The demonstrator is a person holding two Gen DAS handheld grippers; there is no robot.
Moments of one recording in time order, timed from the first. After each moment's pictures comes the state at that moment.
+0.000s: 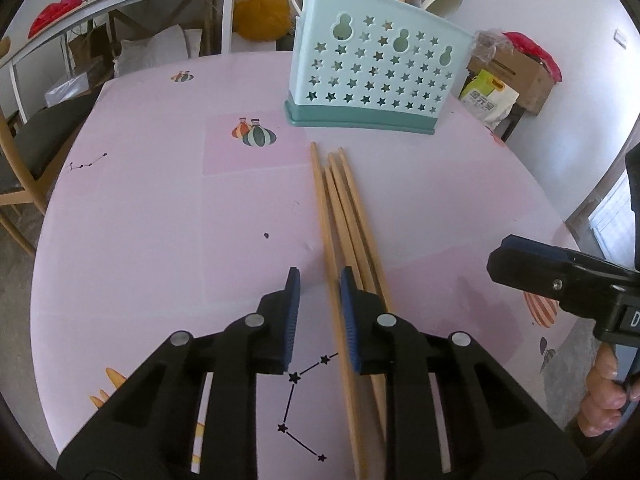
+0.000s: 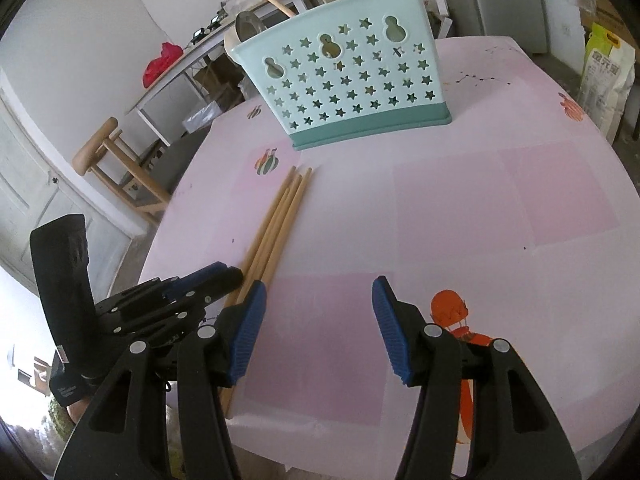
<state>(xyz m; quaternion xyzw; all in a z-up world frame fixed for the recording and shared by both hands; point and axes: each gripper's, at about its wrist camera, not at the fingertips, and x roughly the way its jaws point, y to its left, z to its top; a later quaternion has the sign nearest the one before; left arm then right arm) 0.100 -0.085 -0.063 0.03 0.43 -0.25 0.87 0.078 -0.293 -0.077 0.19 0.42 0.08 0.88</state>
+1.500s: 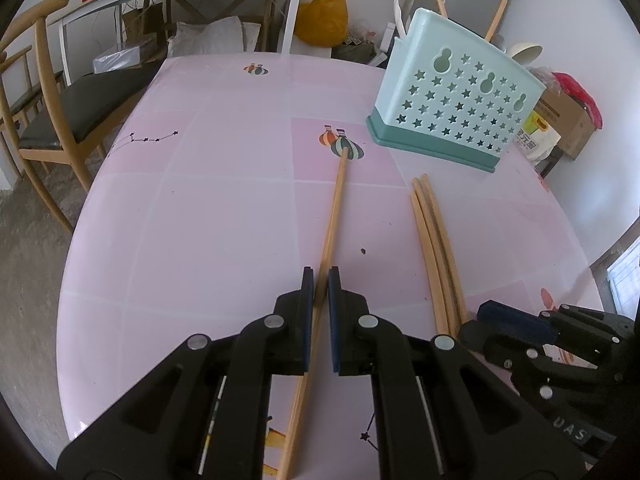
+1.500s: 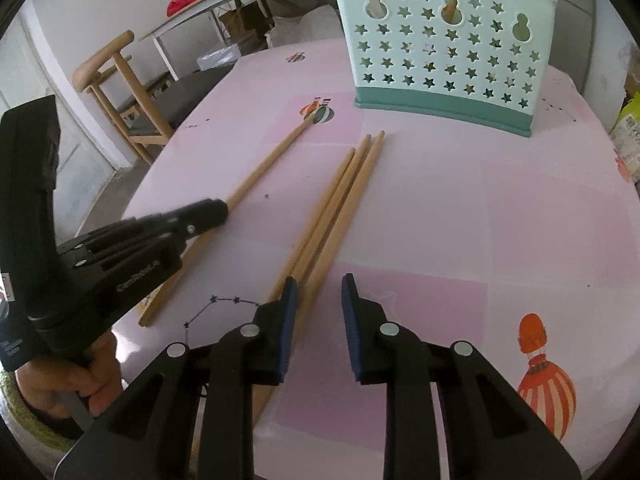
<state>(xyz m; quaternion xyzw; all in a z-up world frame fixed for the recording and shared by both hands) 0.117 -0.041 -0.064 -0.03 0.43 -0.17 0.88 0.109 -0.217 -0.095 0.05 0.47 0.09 0.88</state>
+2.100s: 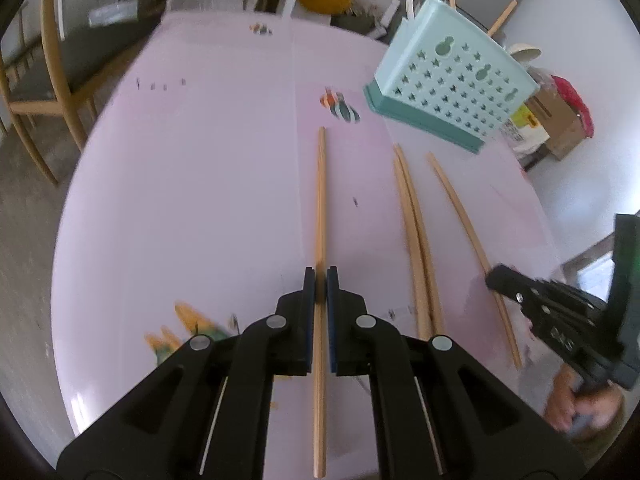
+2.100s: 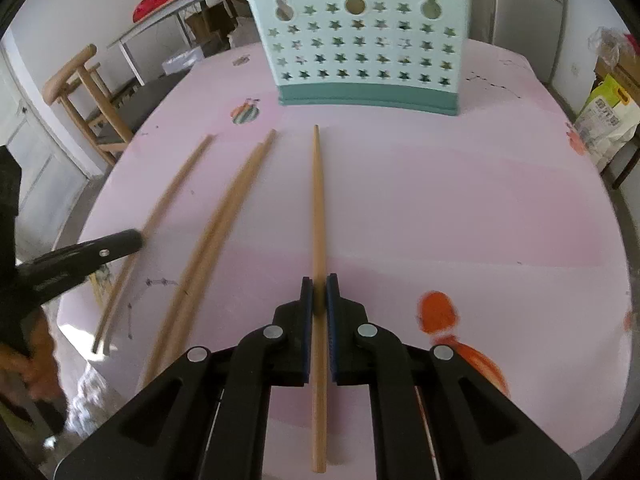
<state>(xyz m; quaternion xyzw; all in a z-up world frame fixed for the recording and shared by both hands) 0.100 -0.017 -0.061 -0.08 0.51 -0.20 0.83 0.092 -0.277 -0.093 0.06 0.49 0.04 0.87</state>
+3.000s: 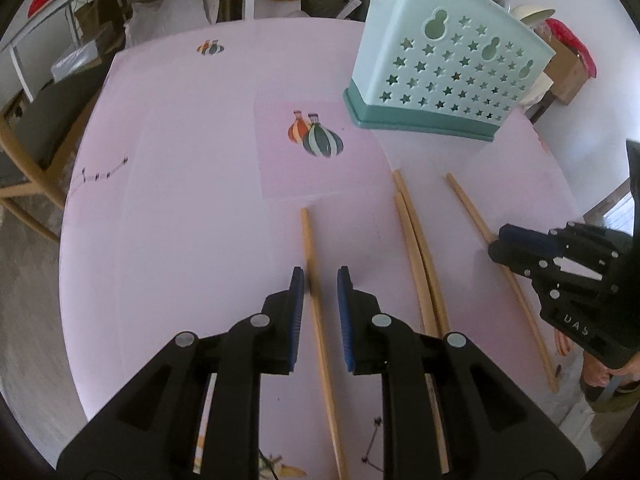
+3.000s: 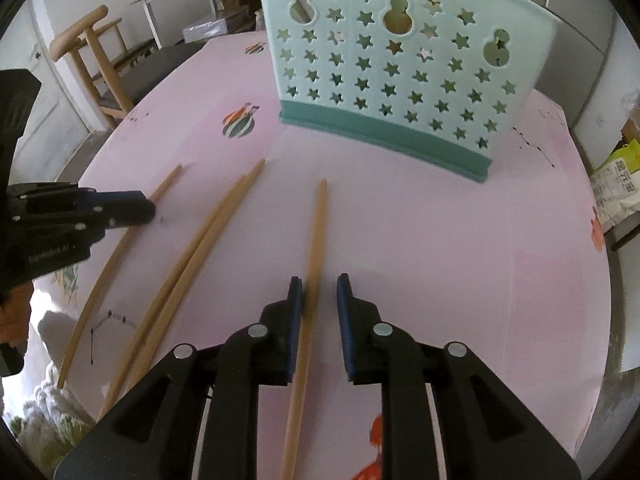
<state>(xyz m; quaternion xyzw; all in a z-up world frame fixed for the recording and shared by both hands) 0.167 -0.067 -0.056 0.04 0.51 -0.21 0.83 0.165 -0.274 -0.089 -0.03 0.49 0.08 0.87</state>
